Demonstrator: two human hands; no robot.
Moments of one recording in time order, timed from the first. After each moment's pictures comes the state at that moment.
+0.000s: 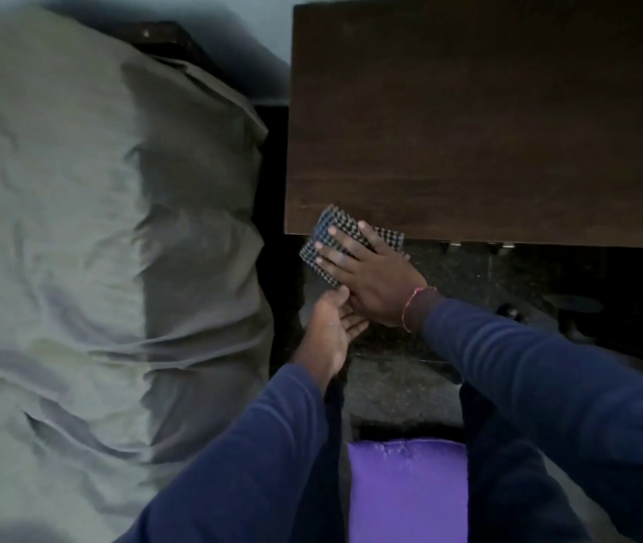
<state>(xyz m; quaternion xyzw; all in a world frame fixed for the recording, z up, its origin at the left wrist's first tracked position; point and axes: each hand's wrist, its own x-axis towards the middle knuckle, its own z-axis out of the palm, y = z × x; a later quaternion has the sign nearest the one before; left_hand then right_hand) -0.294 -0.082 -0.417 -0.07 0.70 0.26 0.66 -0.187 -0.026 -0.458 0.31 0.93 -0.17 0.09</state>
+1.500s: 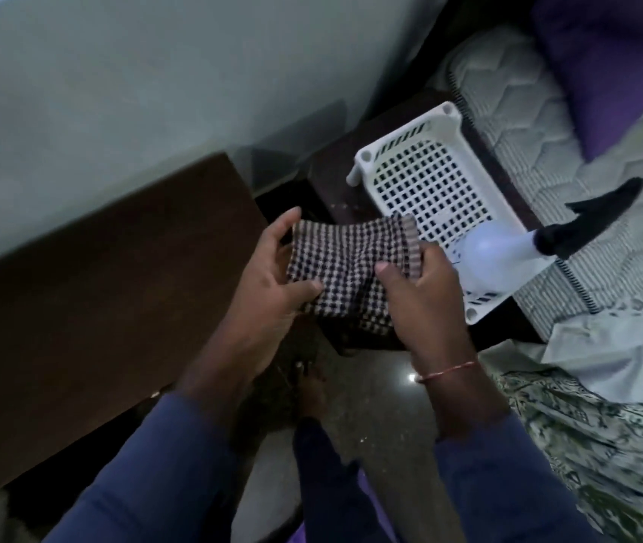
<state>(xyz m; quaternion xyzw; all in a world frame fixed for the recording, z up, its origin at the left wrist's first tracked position) 0.122 0.029 -0.202 0.38 0.40 0.18 0.82 0.254 -0.067 -0.193 0.86 0.14 -0.27 -0.40</state>
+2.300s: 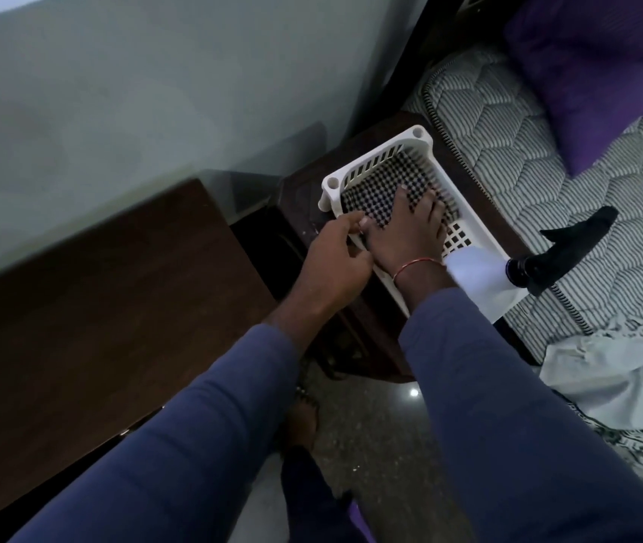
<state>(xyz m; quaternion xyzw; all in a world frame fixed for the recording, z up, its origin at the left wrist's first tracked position) 0.254 0.032 -0.249 0.65 0.42 0.10 0.62 0.371 -0.002 -0.271 0.94 0.26 -0.20 -0.06</state>
